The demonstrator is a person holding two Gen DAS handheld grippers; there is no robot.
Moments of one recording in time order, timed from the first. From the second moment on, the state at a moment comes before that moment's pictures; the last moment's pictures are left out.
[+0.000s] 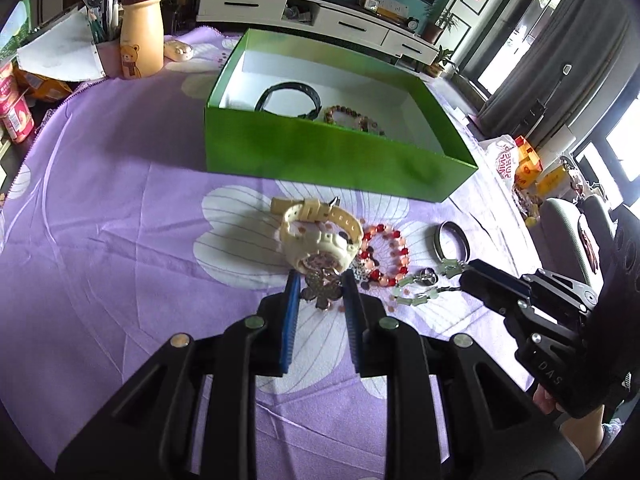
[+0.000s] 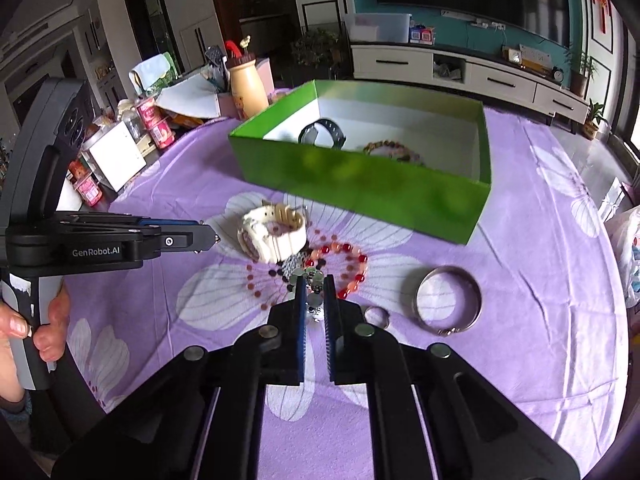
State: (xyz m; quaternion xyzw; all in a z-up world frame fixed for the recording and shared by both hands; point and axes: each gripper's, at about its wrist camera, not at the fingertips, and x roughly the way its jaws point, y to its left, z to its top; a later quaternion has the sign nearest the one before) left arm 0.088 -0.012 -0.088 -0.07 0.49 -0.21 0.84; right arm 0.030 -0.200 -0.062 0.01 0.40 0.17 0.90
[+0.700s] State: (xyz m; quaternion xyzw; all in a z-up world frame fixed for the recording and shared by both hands) left arm 0.185 -0.020 -0.027 -0.12 0.48 -0.22 0.84; right arm 0.092 -0.235 0.006 0.01 0.33 0.12 0.94
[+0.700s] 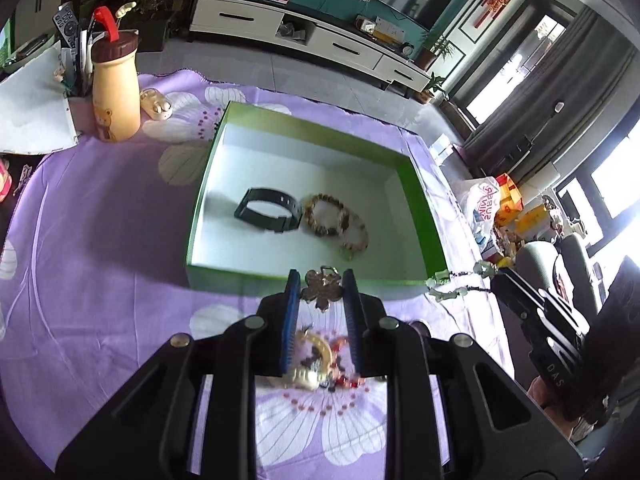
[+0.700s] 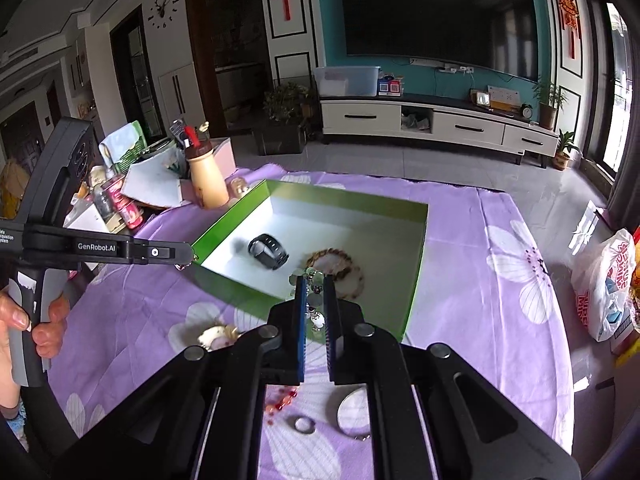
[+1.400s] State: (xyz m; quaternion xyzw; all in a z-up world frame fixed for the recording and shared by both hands) left arm 0.285 -0.052 -0.043 -0.10 0.50 -0.17 0.85; right arm 0.176 -0.253 -0.022 0.03 0.35 0.08 0.93
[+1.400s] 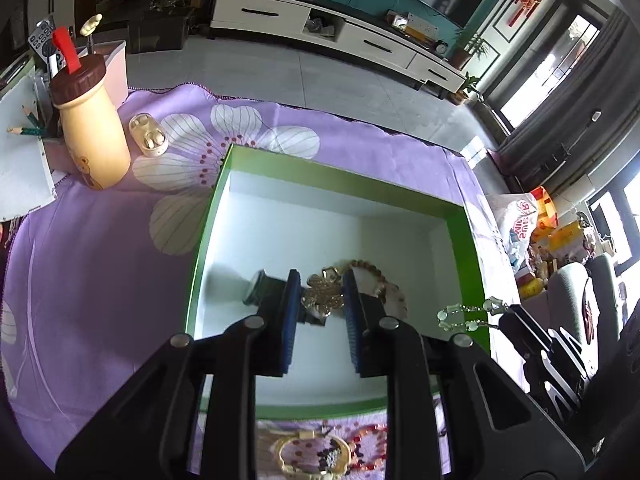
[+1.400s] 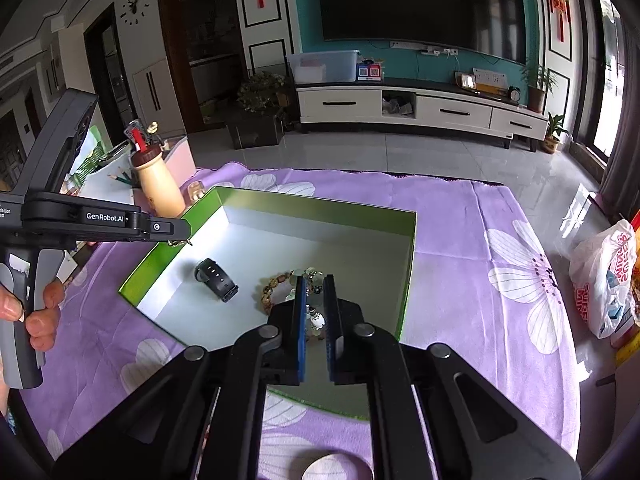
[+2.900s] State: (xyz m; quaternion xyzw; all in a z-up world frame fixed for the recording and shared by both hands) left arm 0.322 -0.085 -0.076 -0.07 0.52 -0.14 0.84; right arm 0.222 -0.275 -0.052 0.08 0.40 0.05 0.91
